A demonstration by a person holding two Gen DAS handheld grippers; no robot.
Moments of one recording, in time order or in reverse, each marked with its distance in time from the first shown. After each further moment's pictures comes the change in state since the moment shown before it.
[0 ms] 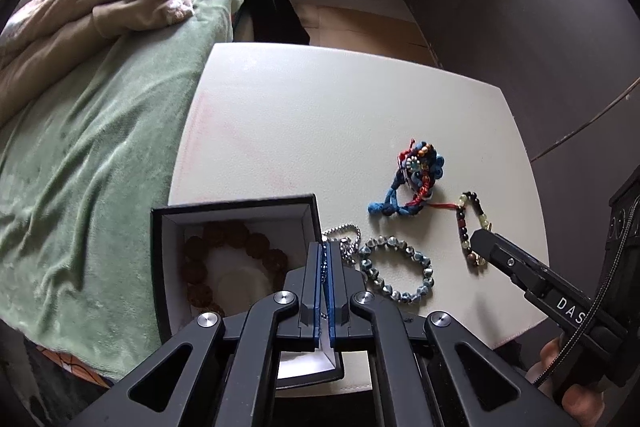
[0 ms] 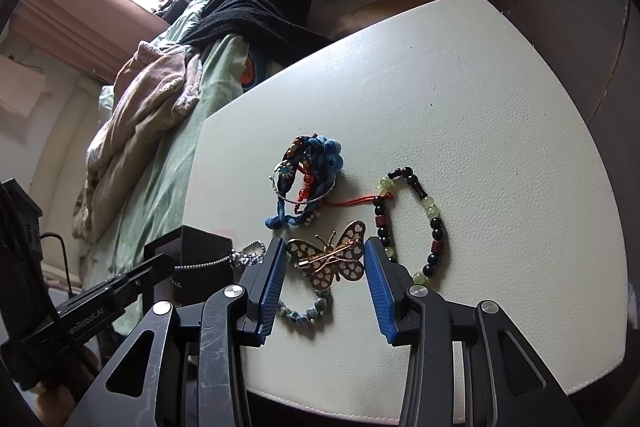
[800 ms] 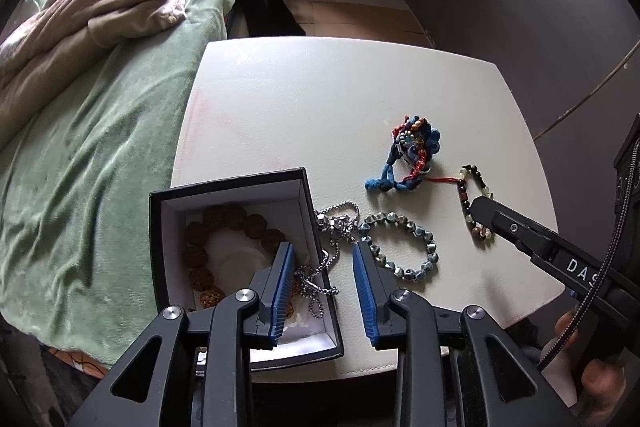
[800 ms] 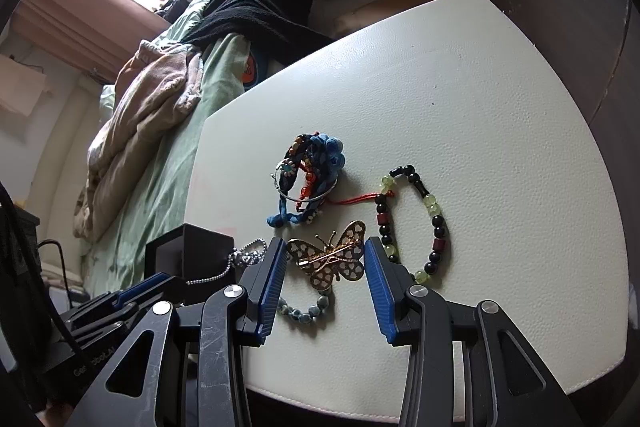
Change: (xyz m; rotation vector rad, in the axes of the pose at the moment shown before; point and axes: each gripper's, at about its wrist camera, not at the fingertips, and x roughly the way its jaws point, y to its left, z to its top) left arm -0.001 -0.012 -0.013 0.074 -0.003 0.064; right arm -0.001 0.000 0.000 0.000 0.002 0.003
